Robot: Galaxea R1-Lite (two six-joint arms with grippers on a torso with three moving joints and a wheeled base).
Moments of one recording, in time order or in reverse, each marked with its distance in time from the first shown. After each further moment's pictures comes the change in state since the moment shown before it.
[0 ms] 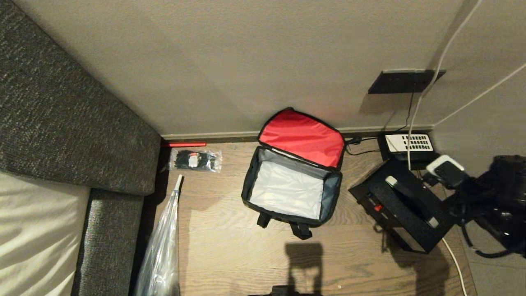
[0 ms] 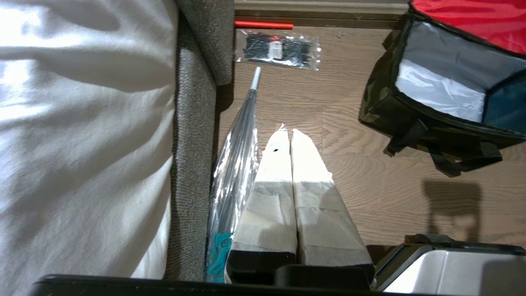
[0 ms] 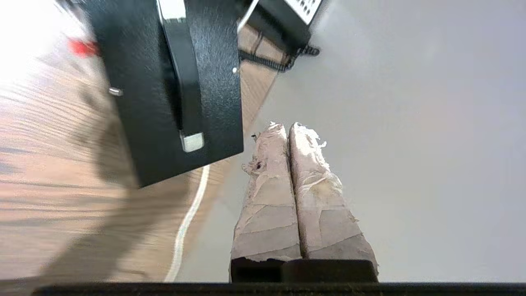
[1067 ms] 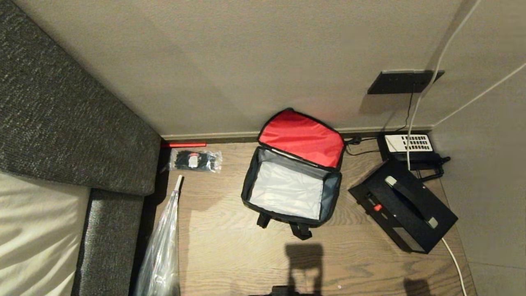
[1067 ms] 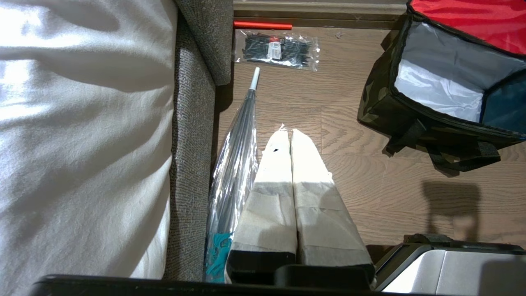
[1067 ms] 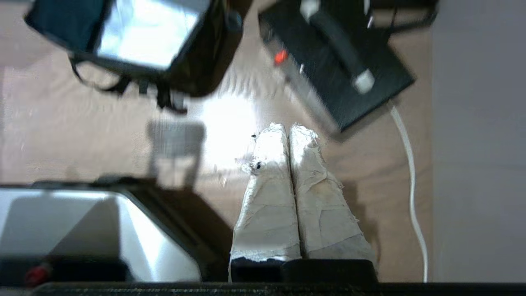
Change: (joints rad) left arm 0.000 0.000 0.000 0.000 0.000 0.000; right arm -0.058 -1.414 0.392 0.849 0.467 0.773
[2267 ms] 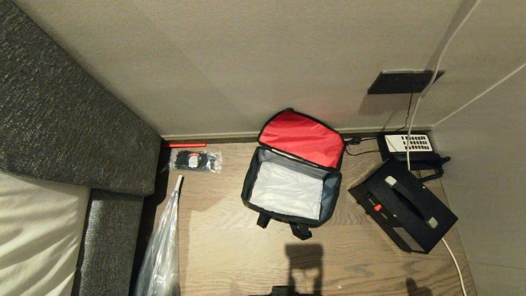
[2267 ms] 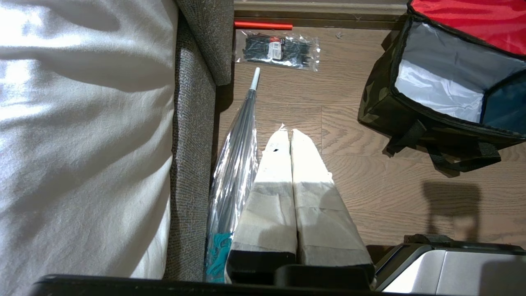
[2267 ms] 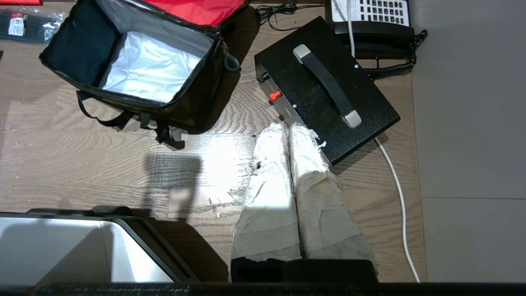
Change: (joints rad) left arm 0.000 0.000 0.000 0.000 0.000 0.000; right arm -0.006 -0.169 -0.001 0.047 -0.001 -0.022
